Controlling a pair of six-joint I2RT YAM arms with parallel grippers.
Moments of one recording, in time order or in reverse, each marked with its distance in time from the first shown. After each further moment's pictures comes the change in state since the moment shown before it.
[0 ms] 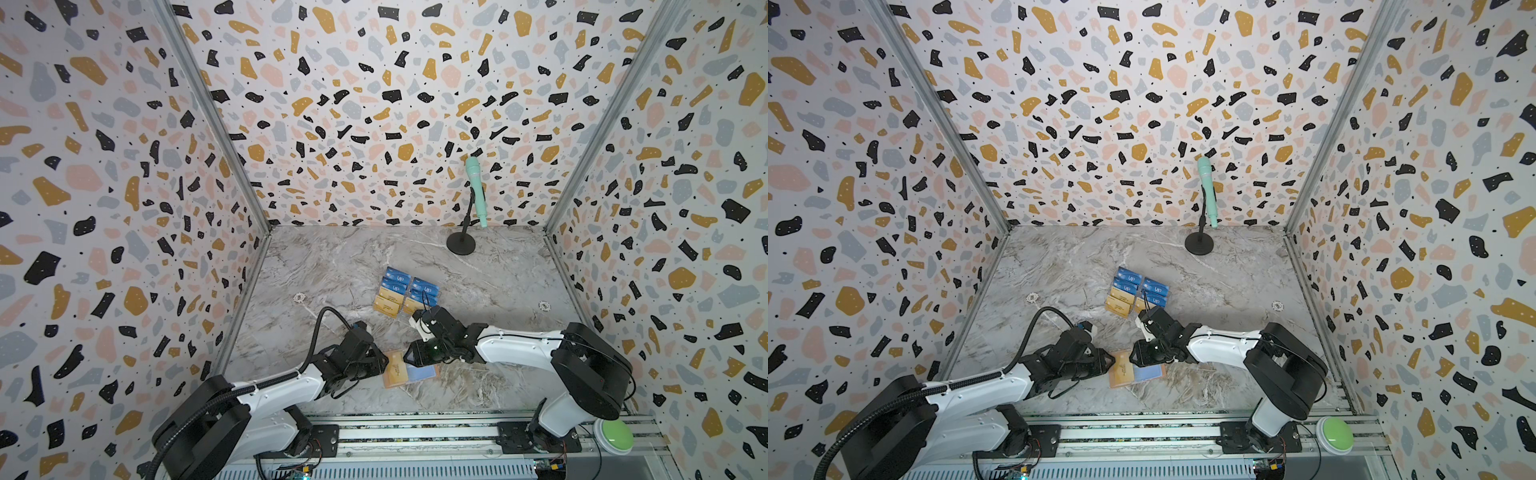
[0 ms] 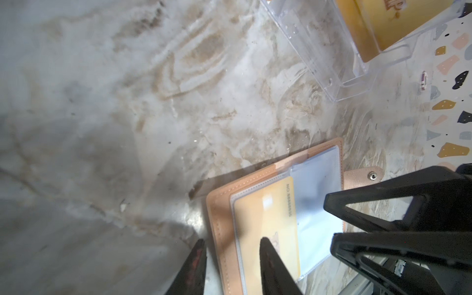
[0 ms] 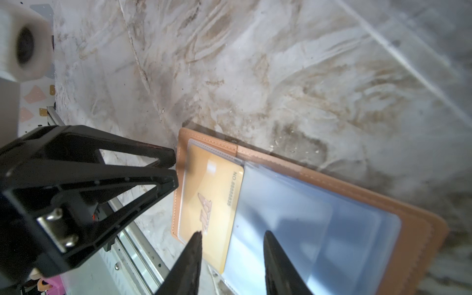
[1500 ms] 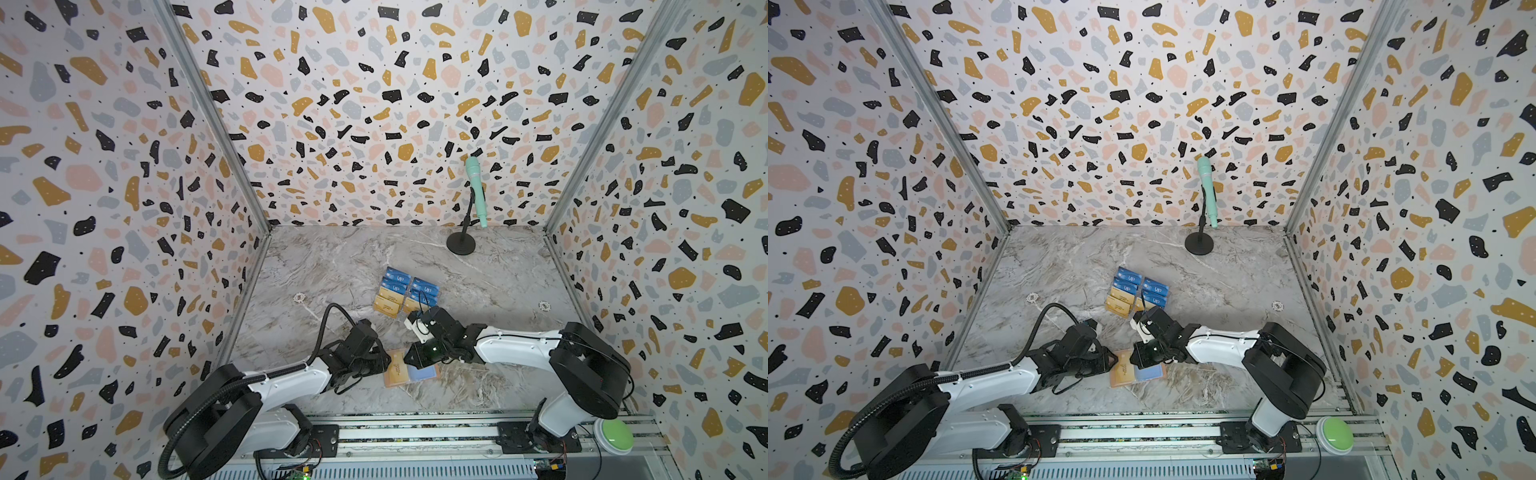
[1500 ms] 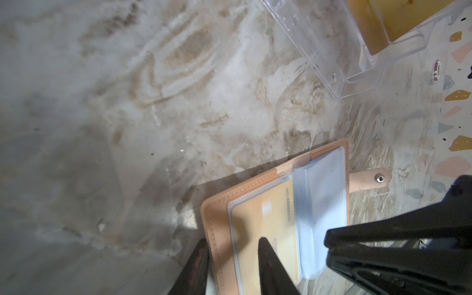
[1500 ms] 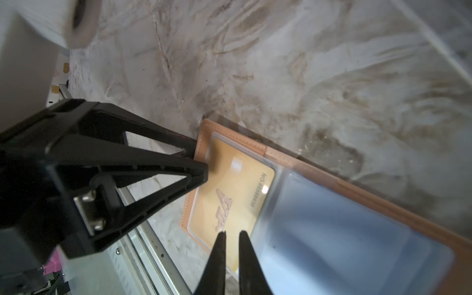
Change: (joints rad) left arm 0.000 0.077 0.050 -0.002 0.018 0.029; right arm 0.003 0.023 0.000 0.043 -0.051 -0.066
